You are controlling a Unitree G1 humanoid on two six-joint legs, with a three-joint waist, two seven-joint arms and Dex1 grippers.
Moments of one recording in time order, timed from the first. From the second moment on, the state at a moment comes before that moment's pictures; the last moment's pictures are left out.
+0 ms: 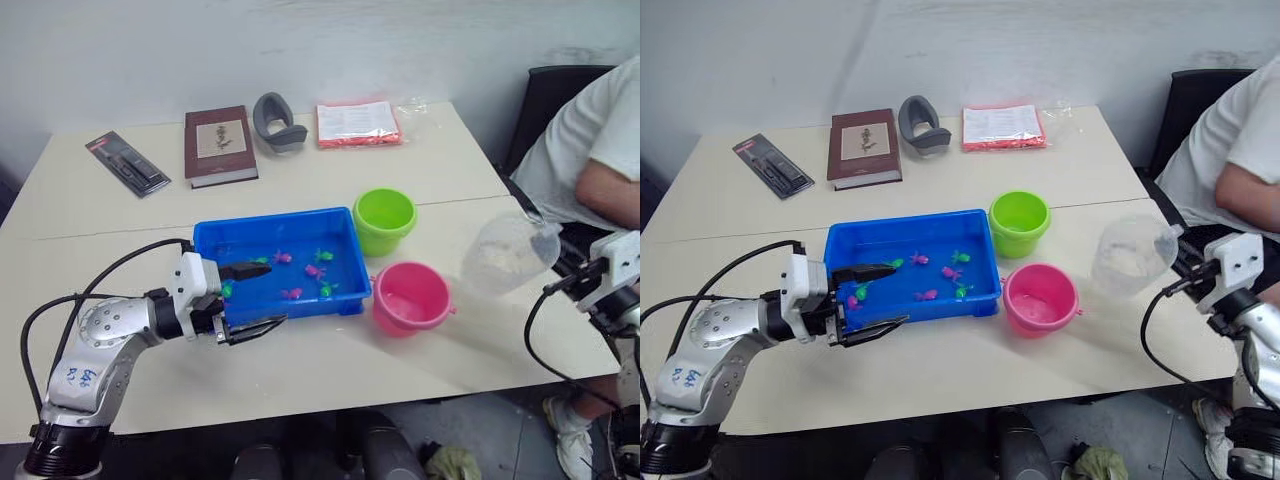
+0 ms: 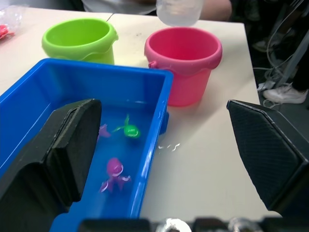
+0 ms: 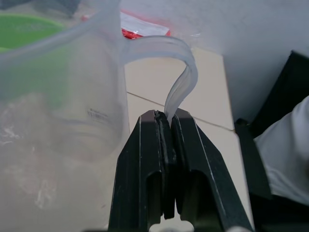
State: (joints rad) left arm -0.15 0.64 0.07 -0.33 -0.51 0.30 -0.96; right arm -0.16 -0.75 -0.44 0.16 0.33 -0.07 0.75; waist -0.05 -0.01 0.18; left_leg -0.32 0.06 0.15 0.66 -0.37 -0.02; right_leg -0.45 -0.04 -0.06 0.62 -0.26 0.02
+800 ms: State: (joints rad) left arm -0.24 0.59 -0.04 -0.24 -0.48 0.29 -1.02; right arm -0.06 -0.78 -0.39 -0.15 0.00 -0.21 0.61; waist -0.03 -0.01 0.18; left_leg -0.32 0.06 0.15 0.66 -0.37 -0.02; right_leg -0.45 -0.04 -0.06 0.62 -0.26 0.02
